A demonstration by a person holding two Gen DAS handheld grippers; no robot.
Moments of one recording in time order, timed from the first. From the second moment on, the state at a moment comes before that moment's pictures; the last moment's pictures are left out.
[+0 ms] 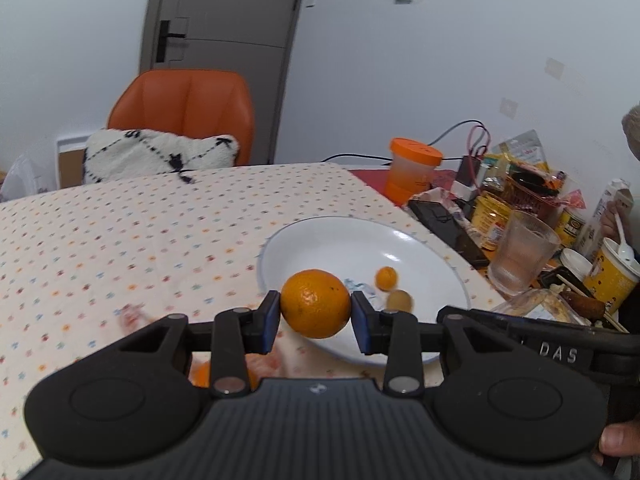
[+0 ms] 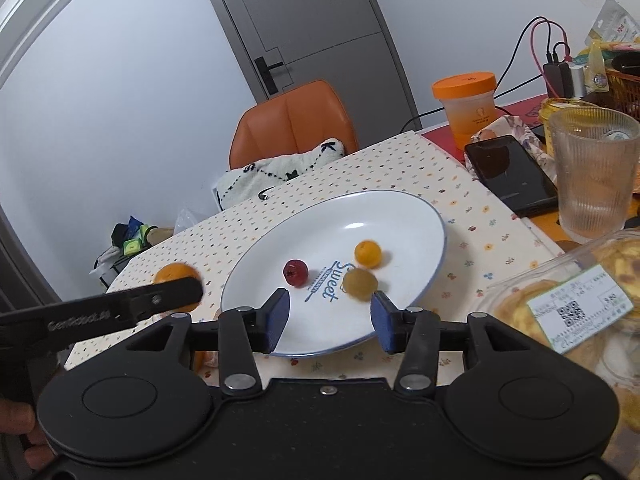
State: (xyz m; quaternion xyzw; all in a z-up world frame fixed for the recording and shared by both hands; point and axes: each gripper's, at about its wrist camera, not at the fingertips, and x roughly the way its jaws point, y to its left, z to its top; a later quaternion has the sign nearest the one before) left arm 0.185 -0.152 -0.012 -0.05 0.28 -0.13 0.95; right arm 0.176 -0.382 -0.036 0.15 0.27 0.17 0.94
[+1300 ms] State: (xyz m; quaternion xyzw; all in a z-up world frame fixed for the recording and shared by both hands) left arm 0.152 -0.092 -0.013 -0.06 0.28 -0.02 0.96; right arm 0.153 -0.350 -0.028 0.13 0.26 0.19 0.94
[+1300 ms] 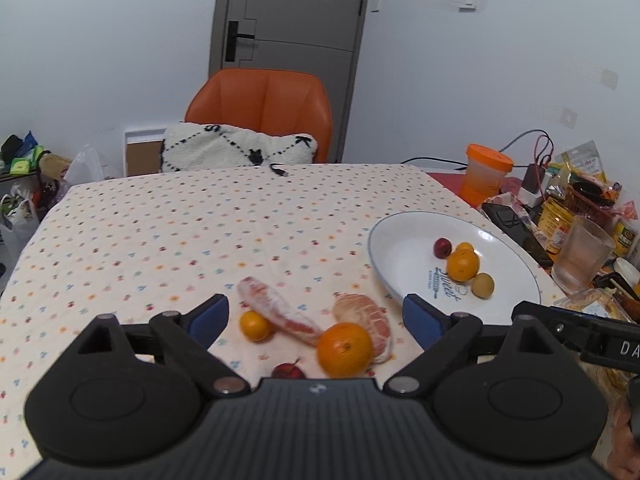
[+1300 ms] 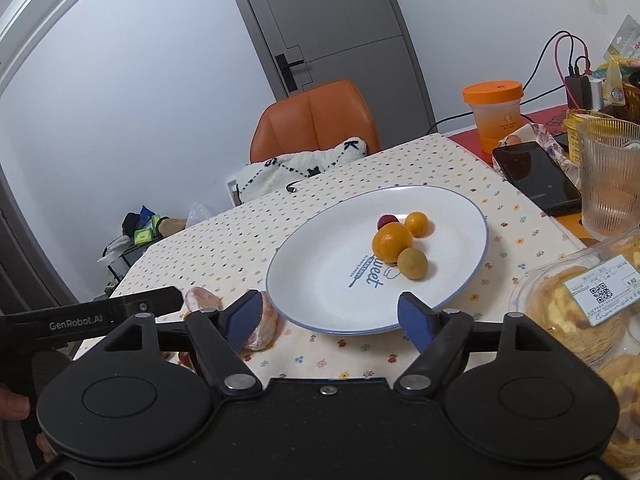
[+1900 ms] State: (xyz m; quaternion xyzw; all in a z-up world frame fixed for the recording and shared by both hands) left arm 0.123 -0.057 -0.020 -0.08 0.29 0.00 0.95; right arm 0.142 -0.317 -0.028 0.11 0.26 0.23 0.93
